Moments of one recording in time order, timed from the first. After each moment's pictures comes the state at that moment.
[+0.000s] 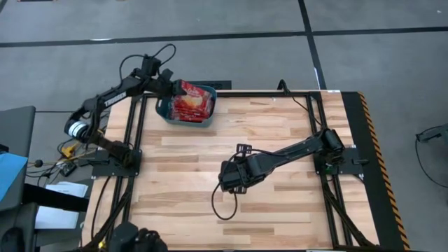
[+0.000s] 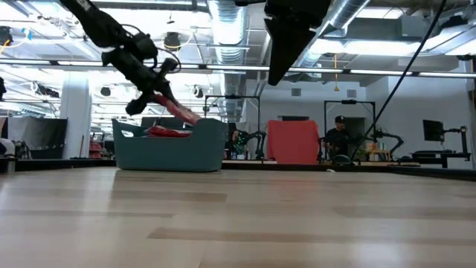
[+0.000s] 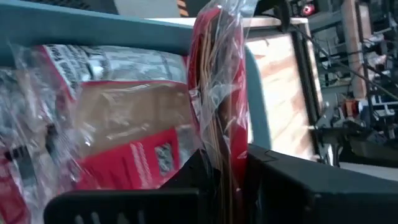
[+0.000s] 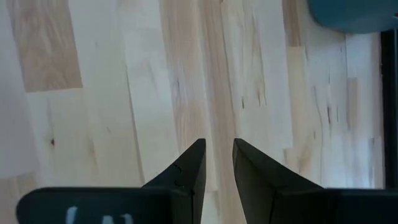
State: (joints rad) left arm 1.08 1.42 0.99 -0.30 0.60 -0.57; right arm 0.31 2.01 1.81 -1.19 0.47 0.35
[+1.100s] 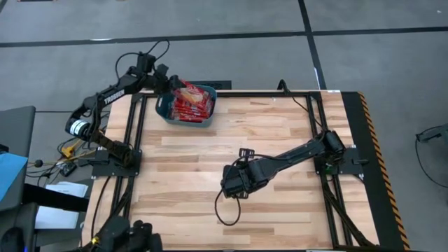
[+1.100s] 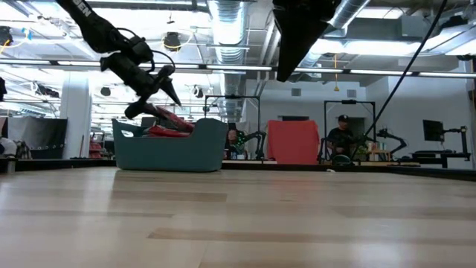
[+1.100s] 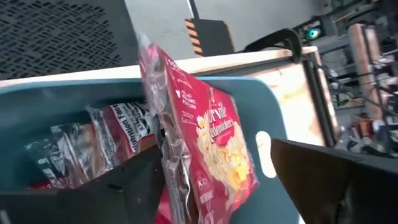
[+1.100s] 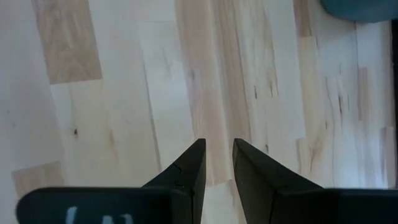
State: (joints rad) left arm 1.15 1.46 0.99 -0.21 0.56 -0.52; right arm 0.35 2.01 1.81 -1.22 0.47 0.42
